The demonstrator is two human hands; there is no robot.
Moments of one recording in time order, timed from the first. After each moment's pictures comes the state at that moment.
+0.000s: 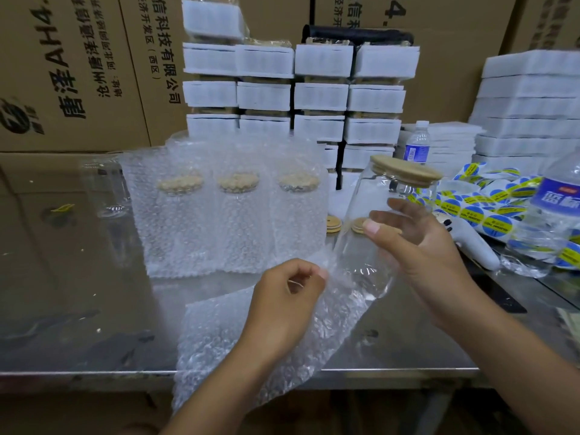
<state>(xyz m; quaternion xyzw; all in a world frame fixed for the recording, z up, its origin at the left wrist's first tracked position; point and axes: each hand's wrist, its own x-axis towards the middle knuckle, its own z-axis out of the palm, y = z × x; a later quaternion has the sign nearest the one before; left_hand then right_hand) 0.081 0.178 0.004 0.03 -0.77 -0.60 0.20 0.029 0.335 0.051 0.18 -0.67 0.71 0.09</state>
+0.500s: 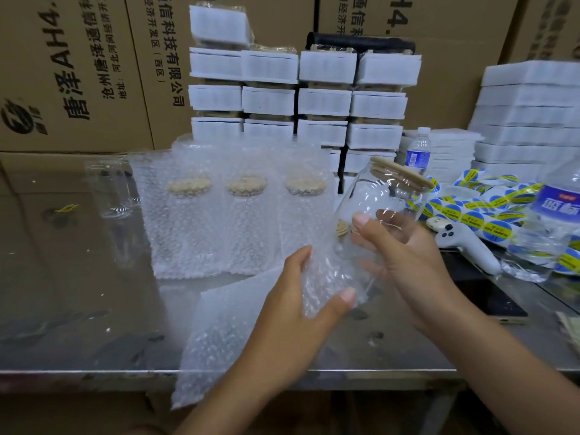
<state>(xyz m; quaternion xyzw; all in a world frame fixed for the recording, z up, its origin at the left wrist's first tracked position) 0.105 0.173 -0.001 -0.05 -0.81 -0.56 0.18 0.048 0.306 0.059 0.11 -0.66 0.74 0.07</state>
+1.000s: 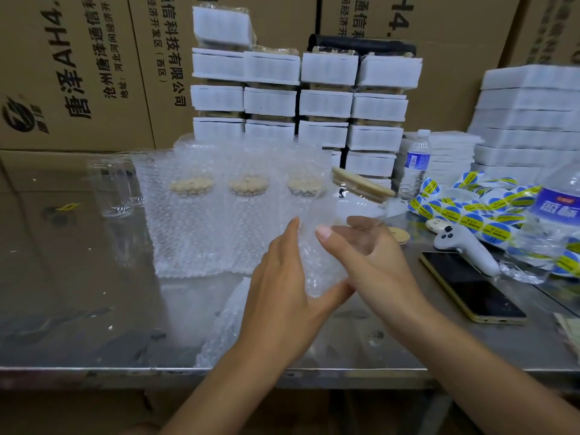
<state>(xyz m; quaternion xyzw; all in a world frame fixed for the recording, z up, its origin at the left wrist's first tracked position) 0.095 0.168 0.010 -0.05 -0.87 -0.39 0.31 0.057 0.283 0.048 0.17 -0.71 0.68 0.06</state>
